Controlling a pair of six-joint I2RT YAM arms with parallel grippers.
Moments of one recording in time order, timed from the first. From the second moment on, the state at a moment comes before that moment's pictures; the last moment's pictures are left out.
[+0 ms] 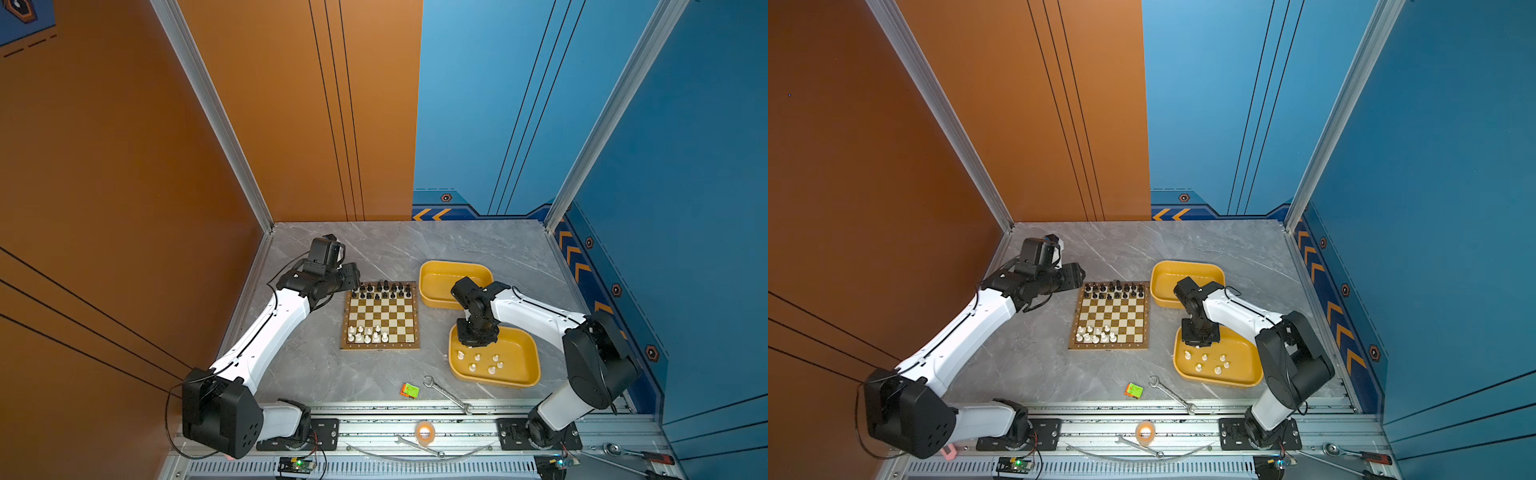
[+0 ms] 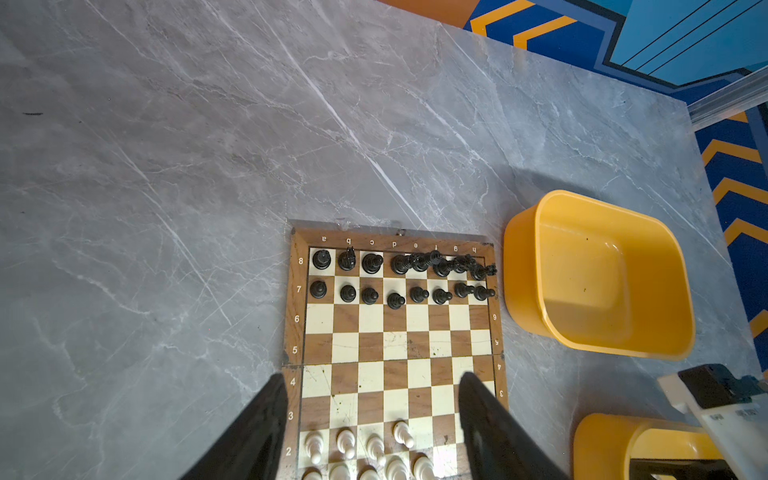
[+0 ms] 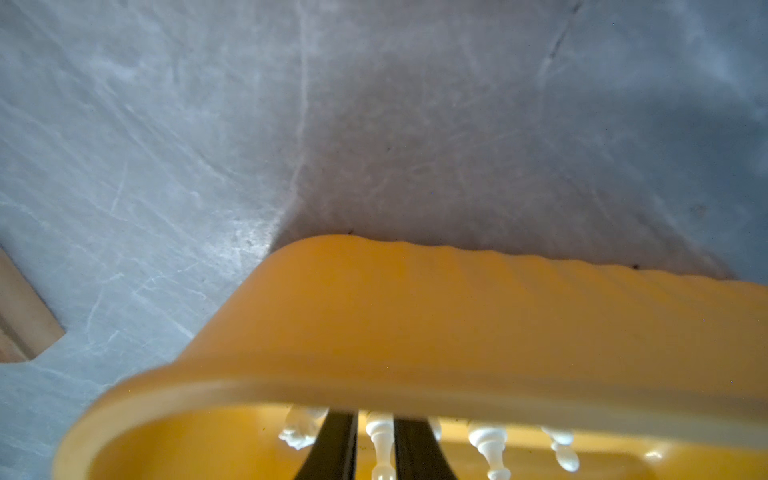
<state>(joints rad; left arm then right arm) -0.30 1.33 1.15 -0.63 0.01 -0.44 0.55 1.62 1.02 -0.97 -0.04 0.58</state>
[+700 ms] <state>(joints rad) -0.30 1.38 1.20 -0.63 0.04 -0.42 0.53 1.63 1.03 -0.97 -0.03 0.58</state>
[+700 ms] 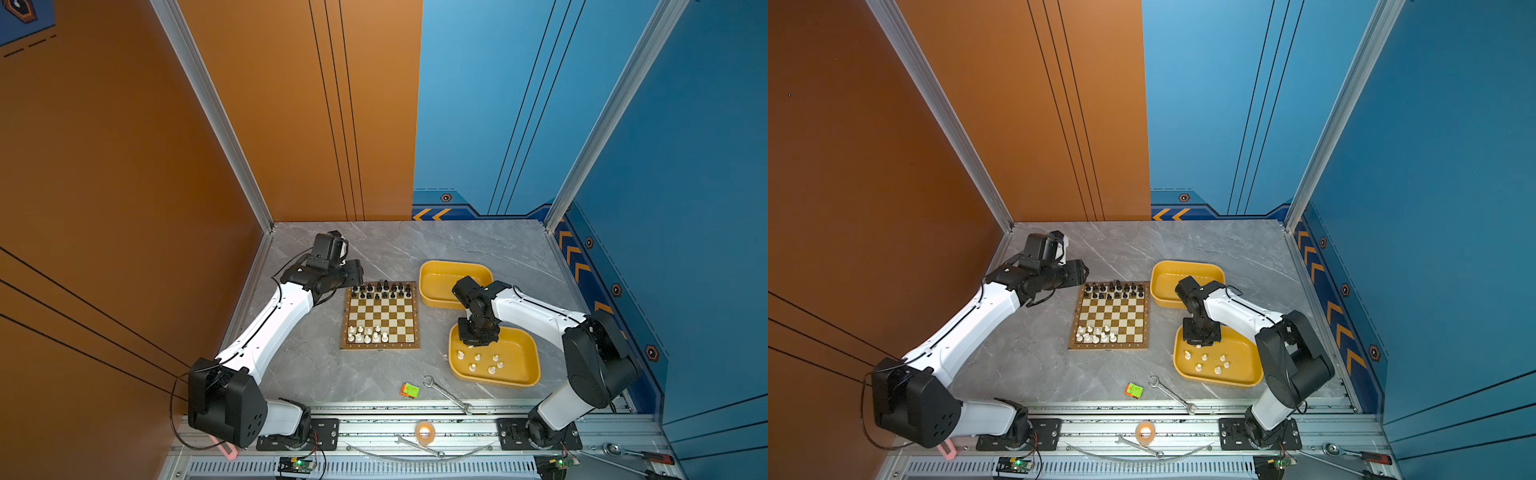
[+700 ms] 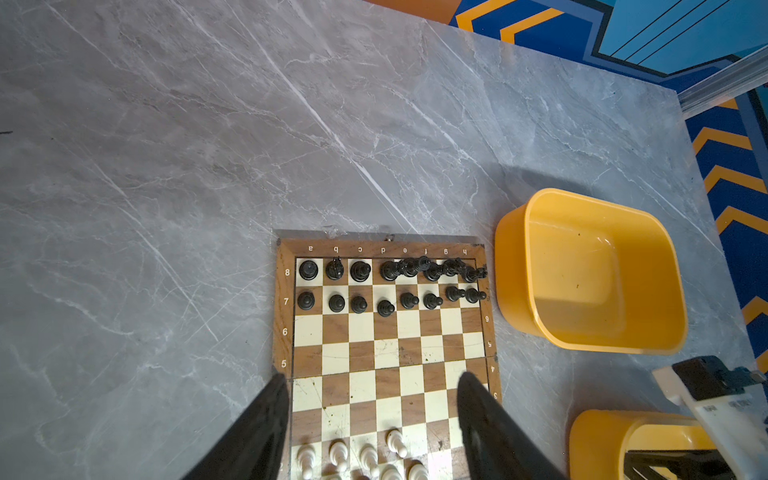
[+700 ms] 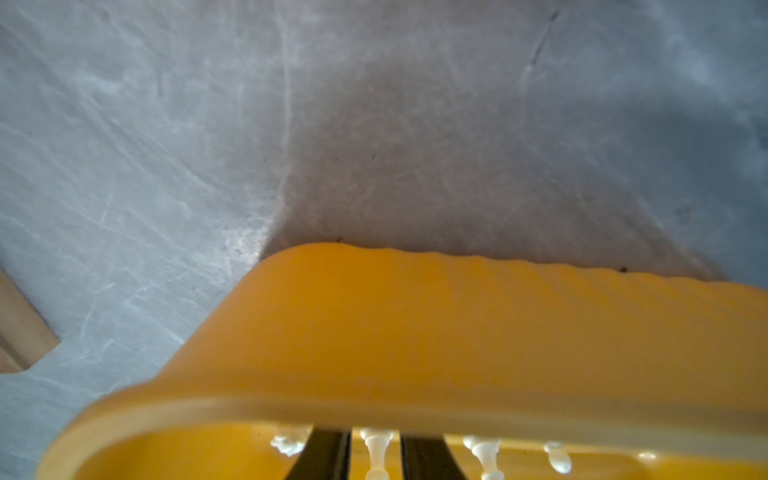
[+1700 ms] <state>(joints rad) -0.30 1.39 1.21 -0.63 0.06 -0.41 0.52 1.67 1.04 -0.96 -0.02 0.56</state>
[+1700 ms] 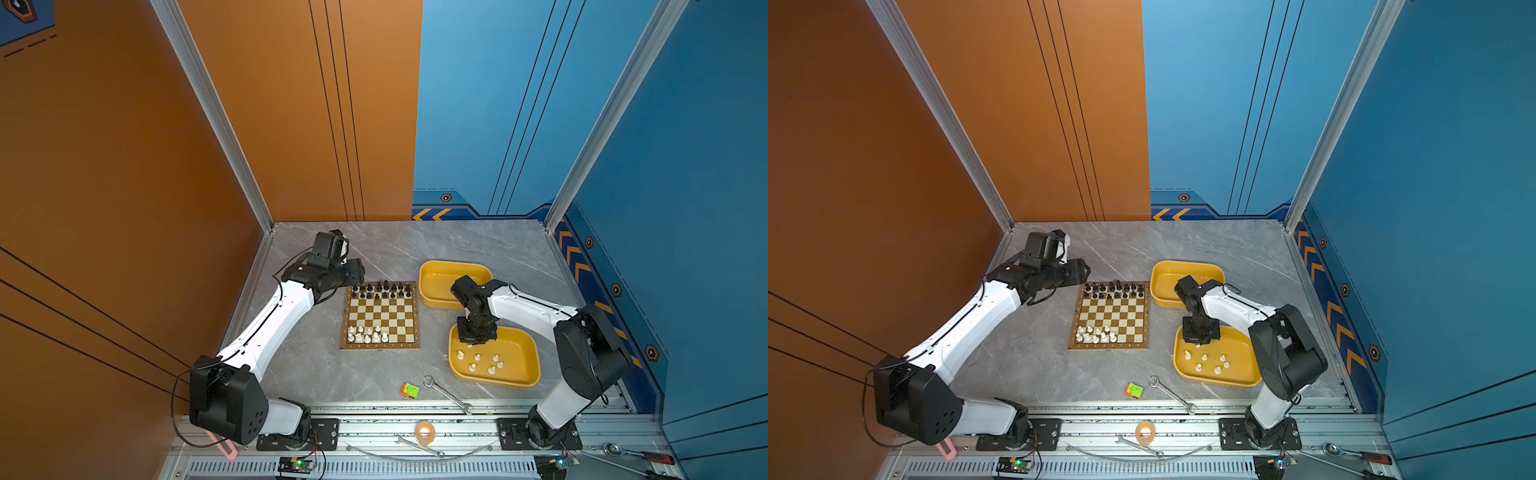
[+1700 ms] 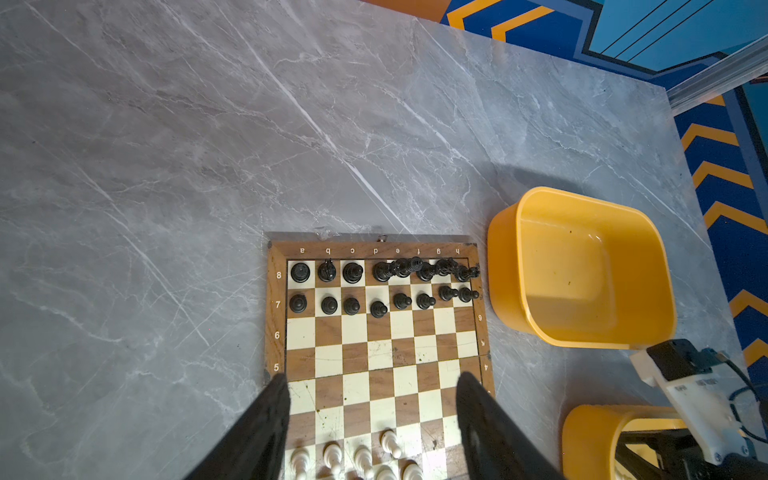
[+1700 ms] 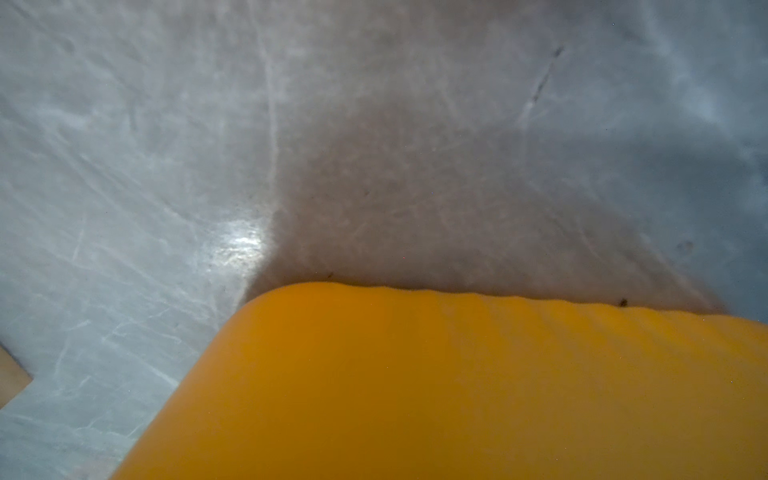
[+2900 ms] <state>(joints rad) -0.11 1.11 0.85 -0.68 0.08 -0.51 0.87 2.17 1.92 -1.20 -0.04 0.48</state>
